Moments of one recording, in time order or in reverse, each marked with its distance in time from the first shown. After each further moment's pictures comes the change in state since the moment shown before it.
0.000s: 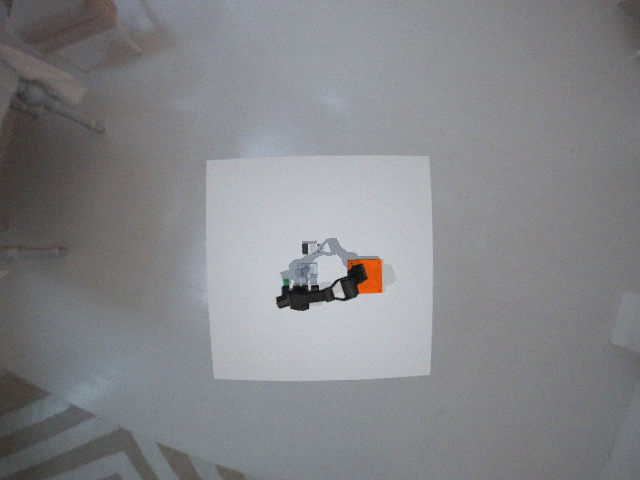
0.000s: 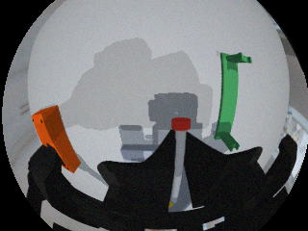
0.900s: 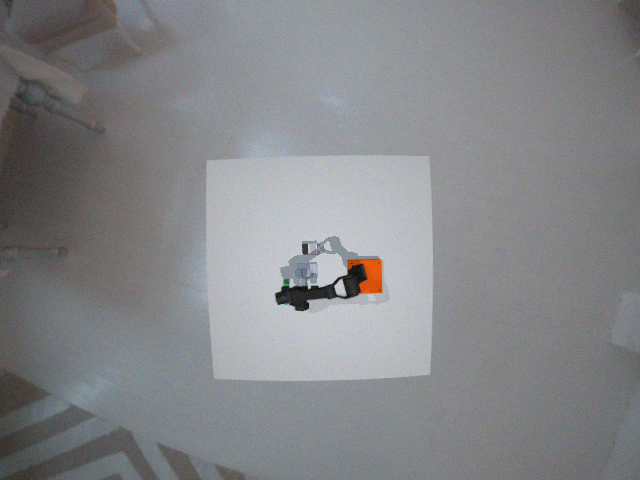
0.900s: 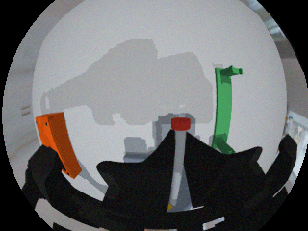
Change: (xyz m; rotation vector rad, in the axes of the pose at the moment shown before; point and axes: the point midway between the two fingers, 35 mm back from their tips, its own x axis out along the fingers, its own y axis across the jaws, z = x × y) arm -0.010 0.000 0.008 0.000 -0.162 0.006
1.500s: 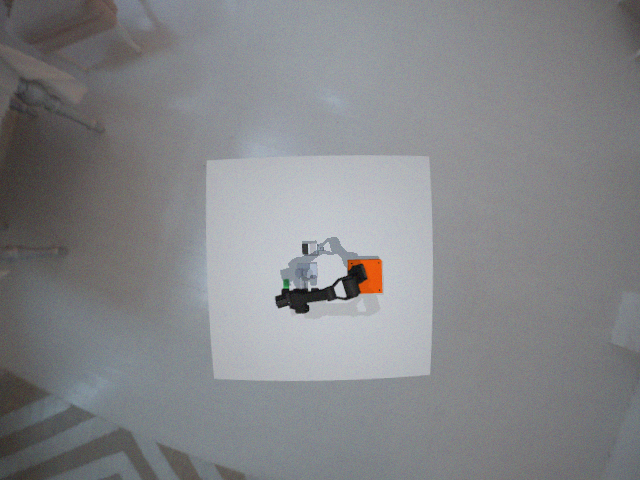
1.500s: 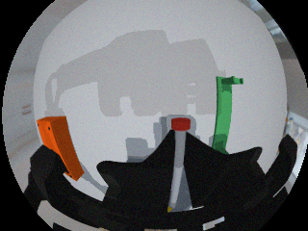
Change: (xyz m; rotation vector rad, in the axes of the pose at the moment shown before) arm -0.001 0.001 0.013 -0.004 -0.009 0.009
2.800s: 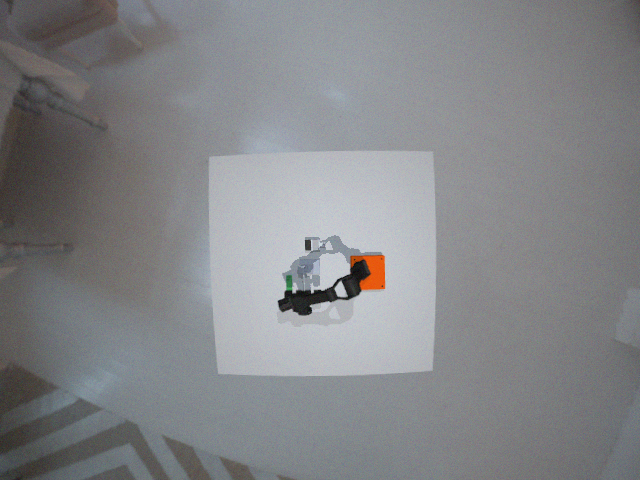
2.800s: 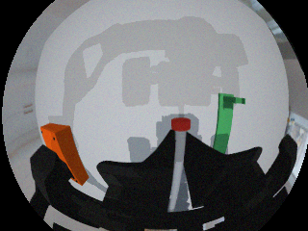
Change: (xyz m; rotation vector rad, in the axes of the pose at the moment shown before) arm 0.004 0.000 0.029 0.002 0.006 0.024
